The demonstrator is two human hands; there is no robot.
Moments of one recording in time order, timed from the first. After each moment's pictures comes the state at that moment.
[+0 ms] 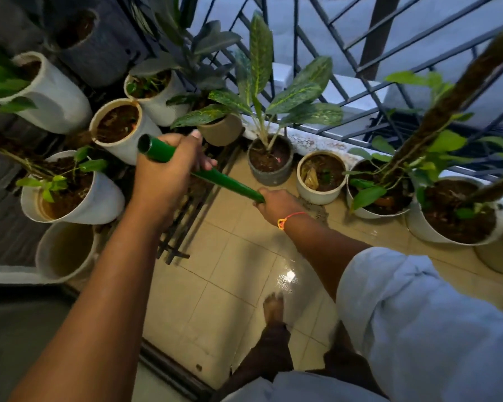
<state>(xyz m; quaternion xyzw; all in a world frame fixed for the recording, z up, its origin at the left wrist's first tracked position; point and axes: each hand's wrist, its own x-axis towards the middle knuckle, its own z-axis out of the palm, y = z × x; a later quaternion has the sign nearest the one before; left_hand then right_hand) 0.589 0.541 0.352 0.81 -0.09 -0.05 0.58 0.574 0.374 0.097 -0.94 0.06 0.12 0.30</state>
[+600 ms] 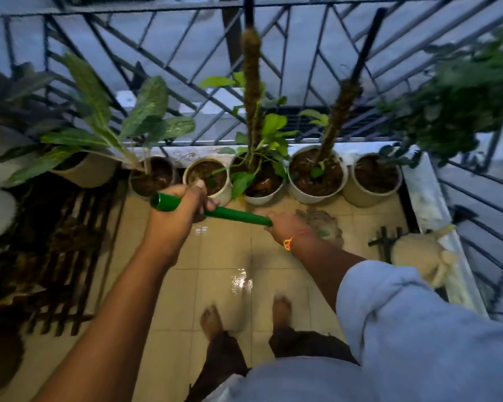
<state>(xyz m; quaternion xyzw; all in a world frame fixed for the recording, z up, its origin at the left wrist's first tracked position) 0.426 0.343 0.268 0.72 -0.19 -0.28 0.61 0.299 0.153 0.080 -0.90 0.29 0.19 0.25</state>
